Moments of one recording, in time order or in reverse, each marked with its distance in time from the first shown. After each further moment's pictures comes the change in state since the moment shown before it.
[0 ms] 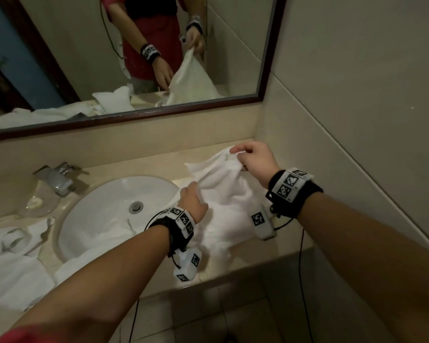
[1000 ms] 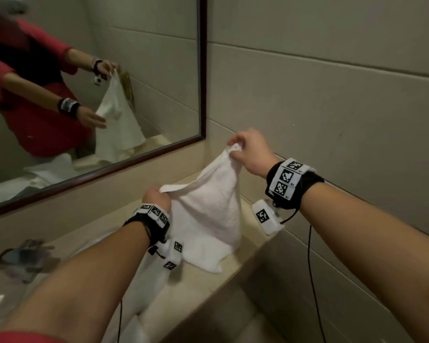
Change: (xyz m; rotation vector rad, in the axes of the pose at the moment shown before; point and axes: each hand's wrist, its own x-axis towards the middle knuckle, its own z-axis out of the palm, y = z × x) left_hand 0.001 0.021 -0.135 -0.176 0.097 0.182; right_hand -0.137 -0.164 -0.013 -0.655 0.414 -0.168
